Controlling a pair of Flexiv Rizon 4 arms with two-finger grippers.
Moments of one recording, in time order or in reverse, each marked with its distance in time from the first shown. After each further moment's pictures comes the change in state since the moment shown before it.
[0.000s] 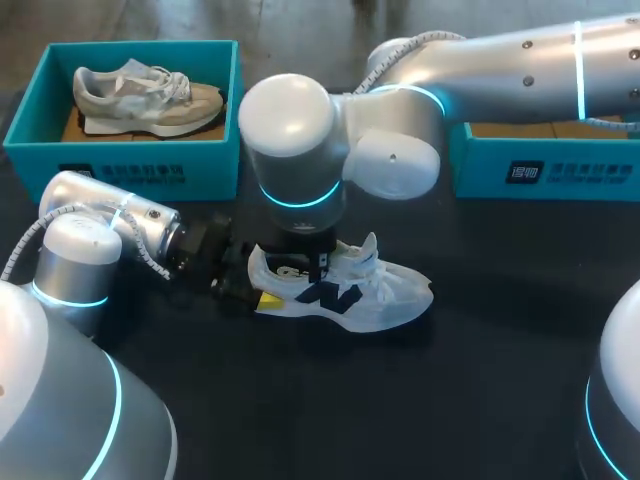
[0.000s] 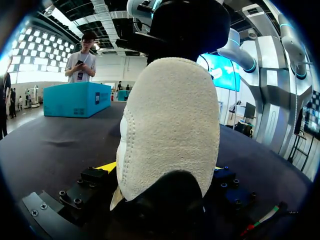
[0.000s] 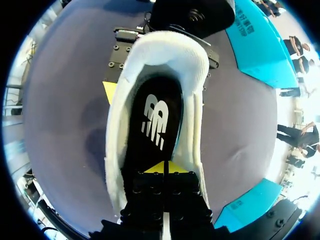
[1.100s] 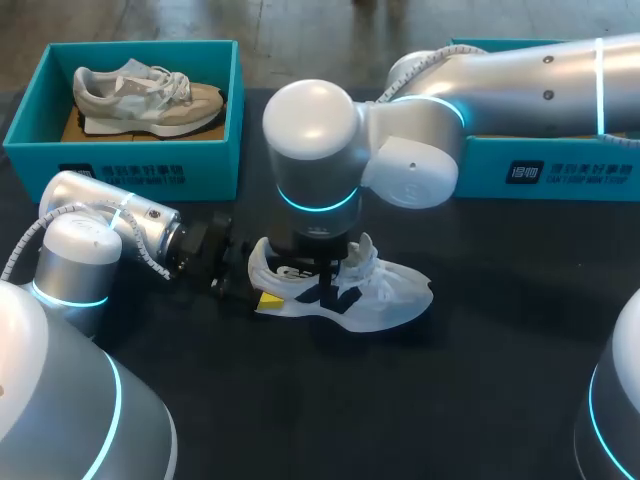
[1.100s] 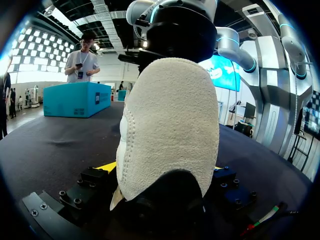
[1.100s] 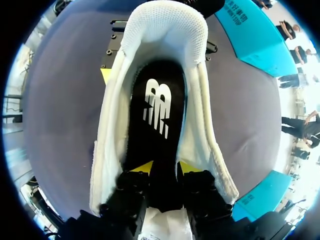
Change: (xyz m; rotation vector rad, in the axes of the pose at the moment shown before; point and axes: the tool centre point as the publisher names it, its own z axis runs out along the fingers) left arm 0.000 0.000 0.000 0.000 0.000 0.000; right arm 0.010 -0.014 0.009 -0.015 0.029 0.064
